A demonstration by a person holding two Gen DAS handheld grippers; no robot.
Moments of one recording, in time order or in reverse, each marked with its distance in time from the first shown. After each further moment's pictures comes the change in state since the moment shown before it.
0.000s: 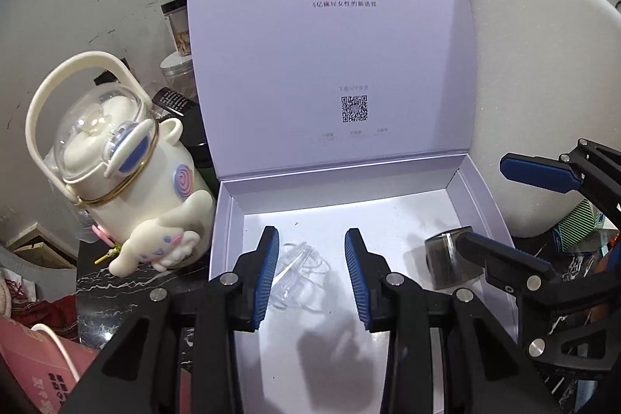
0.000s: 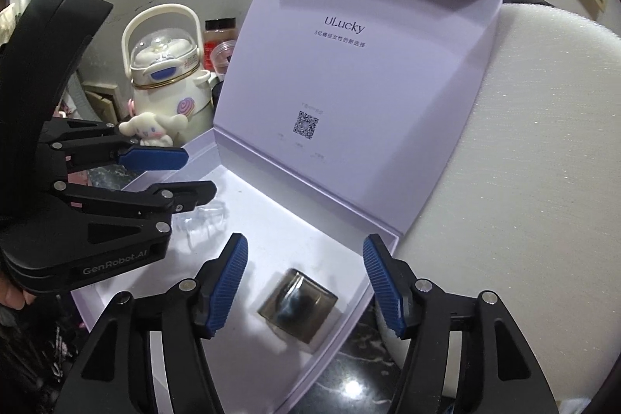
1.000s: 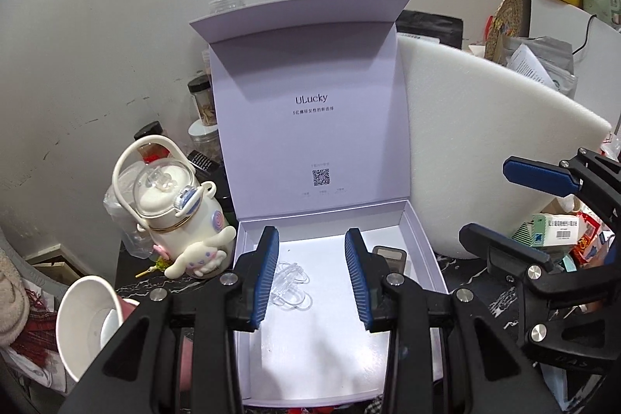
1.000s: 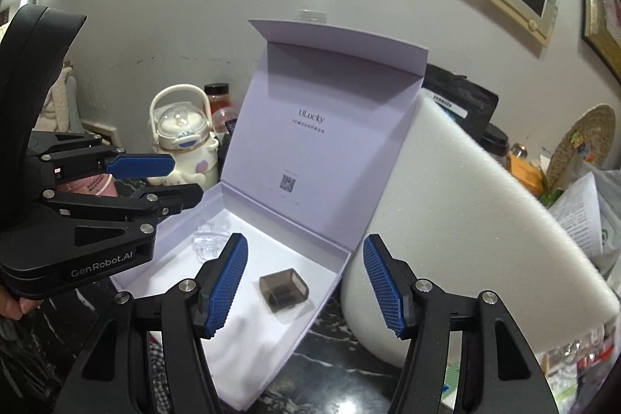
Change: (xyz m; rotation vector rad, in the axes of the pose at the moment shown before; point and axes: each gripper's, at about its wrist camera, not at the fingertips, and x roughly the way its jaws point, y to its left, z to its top) left arm -0.109 -0.024 -0.002 0.011 -0.179 0.024; right arm -0.104 0.008 0.000 0.020 -0.168 -0.079
